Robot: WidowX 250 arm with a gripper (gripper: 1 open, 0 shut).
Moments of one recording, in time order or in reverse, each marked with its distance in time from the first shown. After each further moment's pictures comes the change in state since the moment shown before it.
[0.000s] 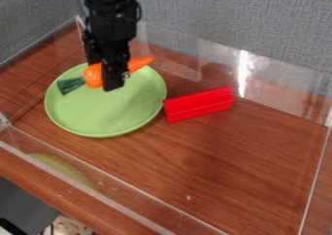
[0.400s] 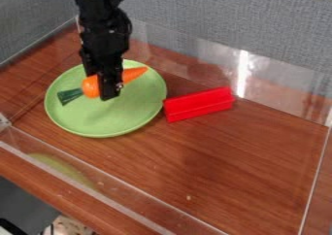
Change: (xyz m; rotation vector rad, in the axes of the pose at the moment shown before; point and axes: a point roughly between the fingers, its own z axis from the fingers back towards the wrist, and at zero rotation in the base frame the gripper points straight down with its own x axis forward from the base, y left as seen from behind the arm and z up) arm 0.004 0.009 -0.025 -0.026 -0.025 -0.041
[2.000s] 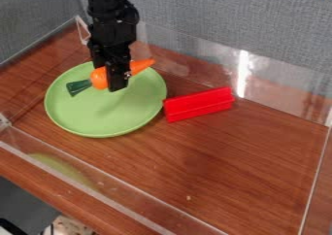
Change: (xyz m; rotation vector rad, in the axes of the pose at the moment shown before) arm 0.014 0.005 0.008 -0.036 -0.003 0.018
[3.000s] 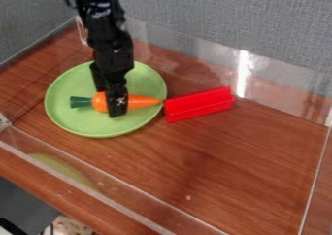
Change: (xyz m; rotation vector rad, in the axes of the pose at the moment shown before) arm -0.006 0.010 -0.048 -0.034 -0.008 -0.143
